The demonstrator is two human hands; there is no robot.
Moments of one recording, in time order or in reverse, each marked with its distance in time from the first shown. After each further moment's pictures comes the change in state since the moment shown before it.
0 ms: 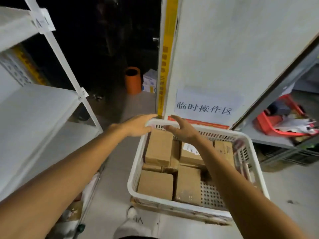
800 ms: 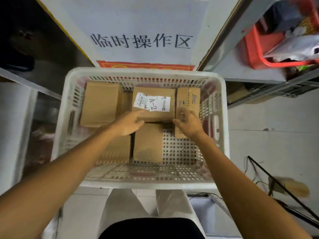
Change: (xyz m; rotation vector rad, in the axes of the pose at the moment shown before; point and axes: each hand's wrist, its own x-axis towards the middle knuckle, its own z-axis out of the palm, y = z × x) left_hand 0.164 0.066 0.260 -0.198 -0.336 -0.241; right_hand -0.009 0.321 -0.045 0.073 -0.029 0.492
